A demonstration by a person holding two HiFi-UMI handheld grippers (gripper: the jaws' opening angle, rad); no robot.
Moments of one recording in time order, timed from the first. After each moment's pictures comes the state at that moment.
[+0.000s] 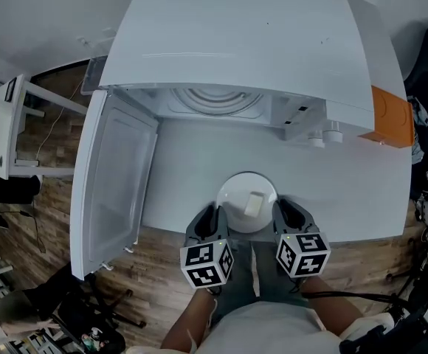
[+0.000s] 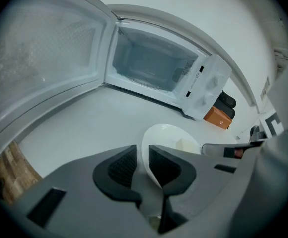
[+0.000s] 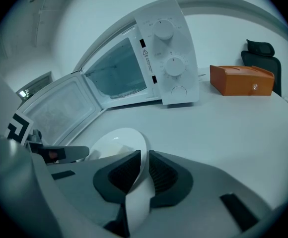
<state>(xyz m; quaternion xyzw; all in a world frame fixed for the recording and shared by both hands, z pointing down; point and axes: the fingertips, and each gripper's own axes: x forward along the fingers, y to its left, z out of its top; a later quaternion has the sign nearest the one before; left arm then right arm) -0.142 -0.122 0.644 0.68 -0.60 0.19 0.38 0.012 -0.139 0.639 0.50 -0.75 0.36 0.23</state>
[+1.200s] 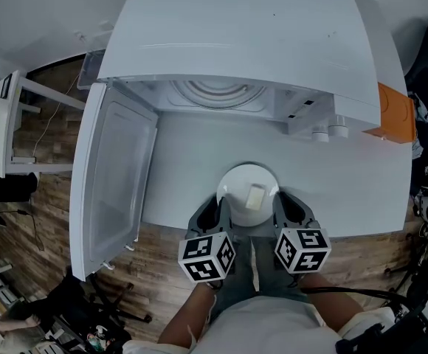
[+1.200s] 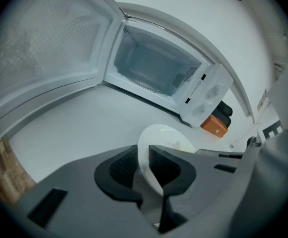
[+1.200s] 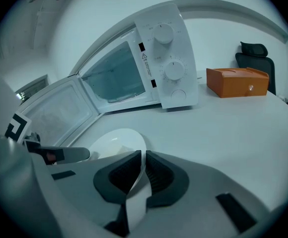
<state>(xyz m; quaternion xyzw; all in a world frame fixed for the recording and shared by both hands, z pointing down) -0.139 -0.131 0.640 0.68 -0.58 0.15 0.41 0.007 -0.145 0.634 0.53 -0.74 0.36 0.21</state>
